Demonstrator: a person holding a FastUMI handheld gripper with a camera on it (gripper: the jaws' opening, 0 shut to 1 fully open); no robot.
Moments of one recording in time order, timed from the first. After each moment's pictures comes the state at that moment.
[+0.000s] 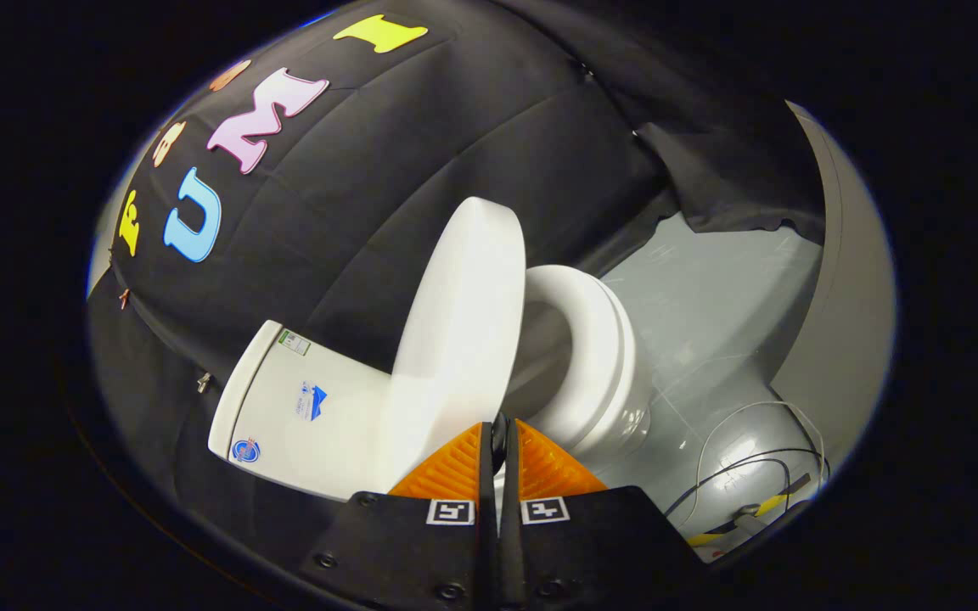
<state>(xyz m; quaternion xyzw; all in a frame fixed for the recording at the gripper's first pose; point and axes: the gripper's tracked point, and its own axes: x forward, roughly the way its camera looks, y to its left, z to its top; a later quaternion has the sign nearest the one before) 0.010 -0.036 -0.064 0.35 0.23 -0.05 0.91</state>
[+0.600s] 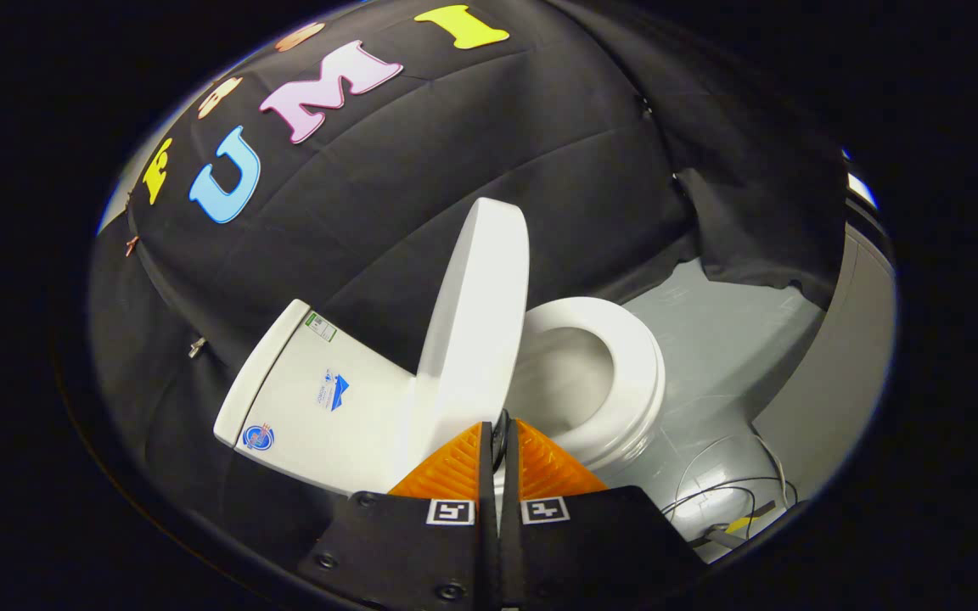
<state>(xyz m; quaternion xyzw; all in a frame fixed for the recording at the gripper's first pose) 0.011 0.013 0.000 0.26 0.22 -0.05 0.94</state>
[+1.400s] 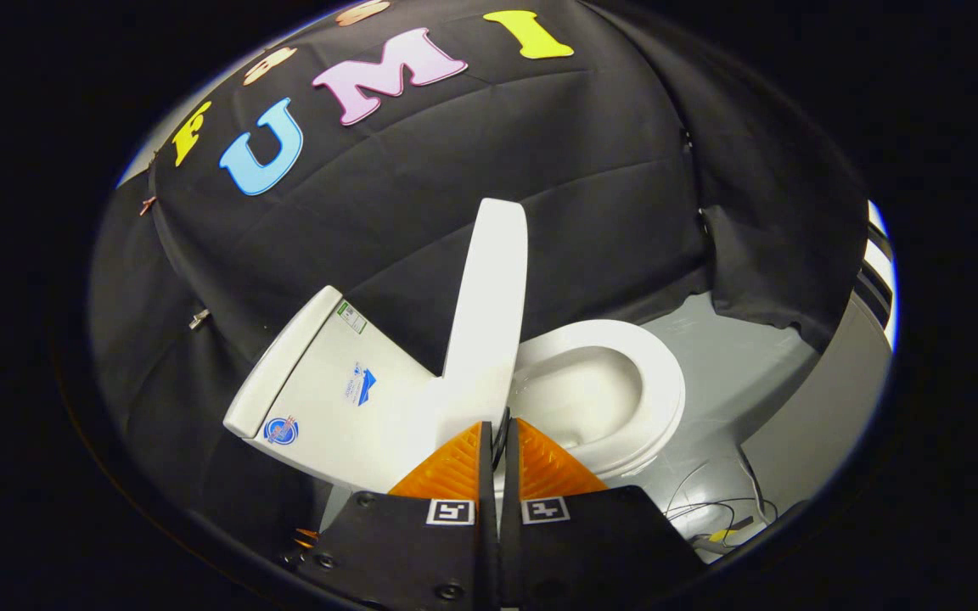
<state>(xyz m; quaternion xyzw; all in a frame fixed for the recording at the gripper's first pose) 0.014 0.076 0.047 0.20 0.22 -0.05 0.95</state>
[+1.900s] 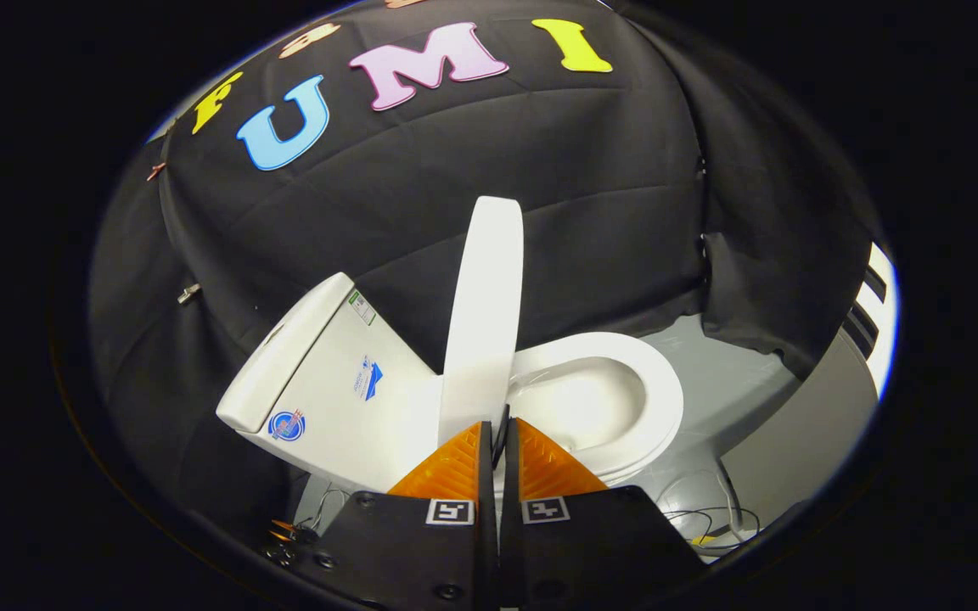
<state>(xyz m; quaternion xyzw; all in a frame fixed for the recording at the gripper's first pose) 0.018 0.123 0.068 0.14 0.22 -0.06 0.96</state>
